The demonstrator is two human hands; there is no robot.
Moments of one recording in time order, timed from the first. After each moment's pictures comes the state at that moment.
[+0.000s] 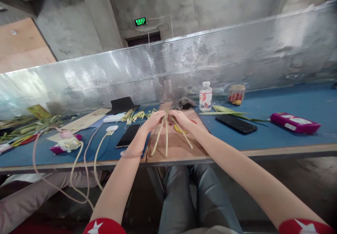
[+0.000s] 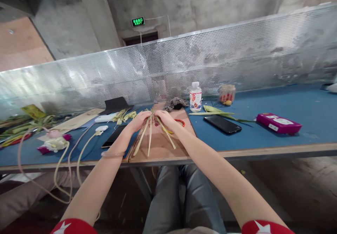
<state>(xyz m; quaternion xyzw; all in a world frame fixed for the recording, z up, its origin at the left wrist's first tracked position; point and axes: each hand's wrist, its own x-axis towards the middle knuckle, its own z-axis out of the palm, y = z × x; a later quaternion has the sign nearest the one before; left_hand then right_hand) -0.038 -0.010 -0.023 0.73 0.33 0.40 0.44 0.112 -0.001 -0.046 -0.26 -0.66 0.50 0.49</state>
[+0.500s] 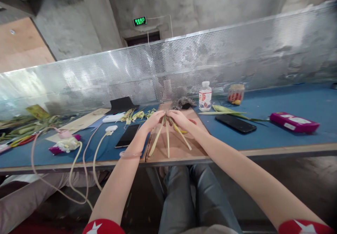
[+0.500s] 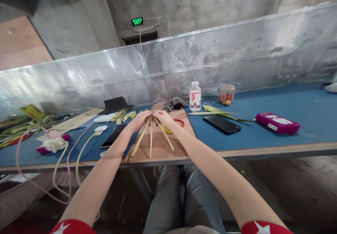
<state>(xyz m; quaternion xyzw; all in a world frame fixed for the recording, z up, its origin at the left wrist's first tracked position) -0.037 -0.011 -0.021 0.75 0.39 0.40 0.36 0.113 0.000 -0.046 -0.30 -0.69 0.43 0.50</state>
